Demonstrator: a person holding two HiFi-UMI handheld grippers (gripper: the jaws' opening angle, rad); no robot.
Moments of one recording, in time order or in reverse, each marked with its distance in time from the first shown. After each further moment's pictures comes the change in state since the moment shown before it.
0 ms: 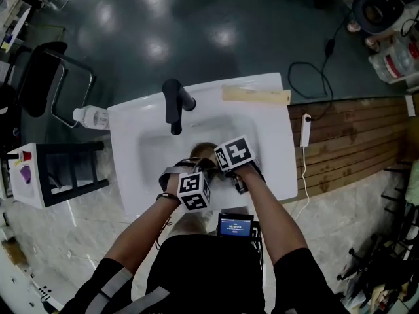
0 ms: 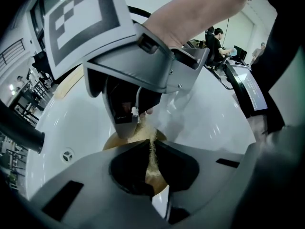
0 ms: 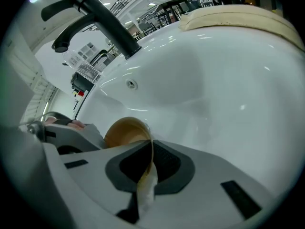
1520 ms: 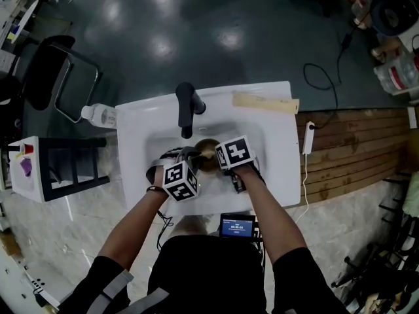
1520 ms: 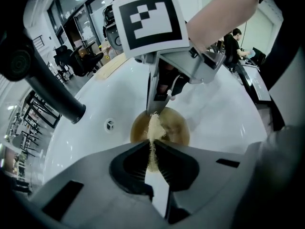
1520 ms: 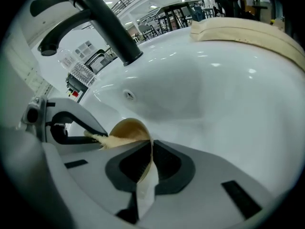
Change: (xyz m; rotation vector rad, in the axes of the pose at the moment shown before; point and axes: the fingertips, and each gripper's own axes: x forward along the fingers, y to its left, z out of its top) left arm -0.034 0.065 -0.050 -0.132 0.025 0.155; right arm 0.004 -0.001 0.029 -0.015 -0.031 -0.074
